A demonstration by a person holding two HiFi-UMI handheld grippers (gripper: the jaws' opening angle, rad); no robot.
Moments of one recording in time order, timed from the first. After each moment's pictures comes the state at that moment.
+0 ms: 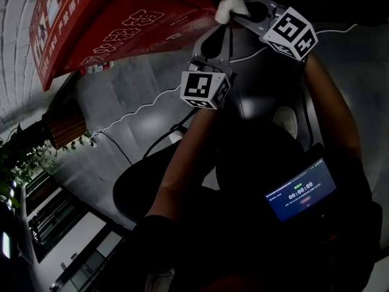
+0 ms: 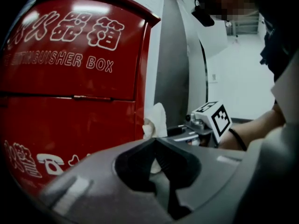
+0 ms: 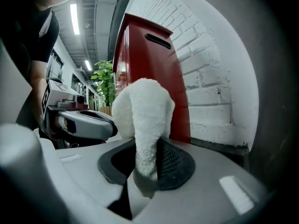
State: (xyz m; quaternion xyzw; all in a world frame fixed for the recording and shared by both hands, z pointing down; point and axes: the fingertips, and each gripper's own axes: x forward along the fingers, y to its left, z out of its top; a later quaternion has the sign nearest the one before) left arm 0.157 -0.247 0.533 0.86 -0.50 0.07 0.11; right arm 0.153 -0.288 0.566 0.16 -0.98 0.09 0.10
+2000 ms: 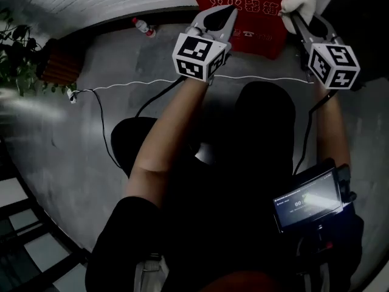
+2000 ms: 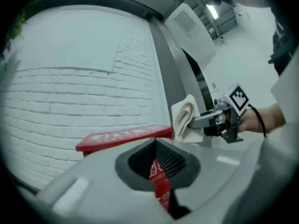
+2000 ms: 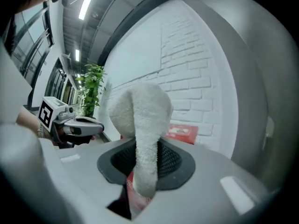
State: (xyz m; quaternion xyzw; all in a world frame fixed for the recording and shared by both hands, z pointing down) left arm 0.001 -0.106 0.240 0.83 -0.56 0.02 -0.04; right arm 0.129 -0.159 0.226 0.34 -0.94 -0.02 0.06
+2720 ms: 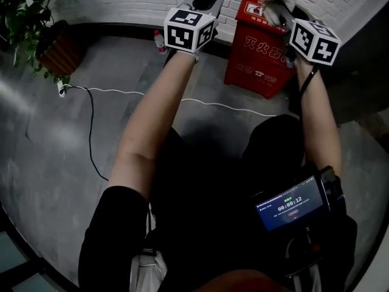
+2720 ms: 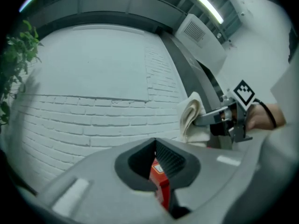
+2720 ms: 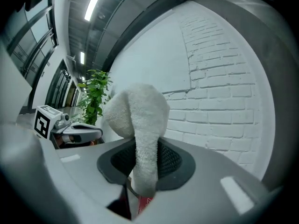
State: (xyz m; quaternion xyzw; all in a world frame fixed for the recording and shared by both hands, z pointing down) left arm -0.187 -0.056 0.097 0.78 -0.62 -0.02 -0.08; right arm -0.058 -0.117 0.068 0.32 -0.95 -0.06 0.04
